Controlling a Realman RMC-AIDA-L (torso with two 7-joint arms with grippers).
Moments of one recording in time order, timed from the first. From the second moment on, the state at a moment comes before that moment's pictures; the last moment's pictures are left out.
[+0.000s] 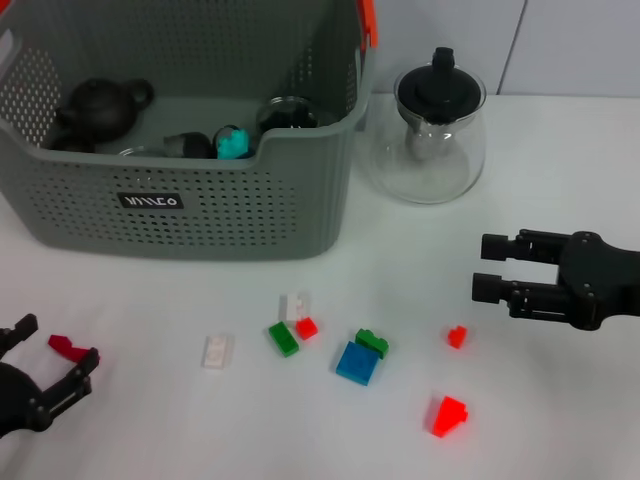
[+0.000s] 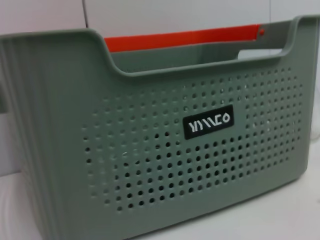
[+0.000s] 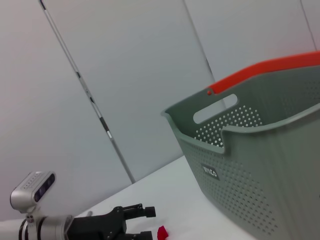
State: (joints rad) left arm -0.15 -2.17 -0.06 0.46 2.12 1.50 -0.58; right arm 0.48 2.06 -0.63 -0.69 -1.98 -1.78 1.51
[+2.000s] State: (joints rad) left arm -0.14 -2.17 -0.24 0.20 2.13 1.36 -0.29; right arm 0.47 2.06 -0.62 -0.69 -1.98 -1.78 1.50
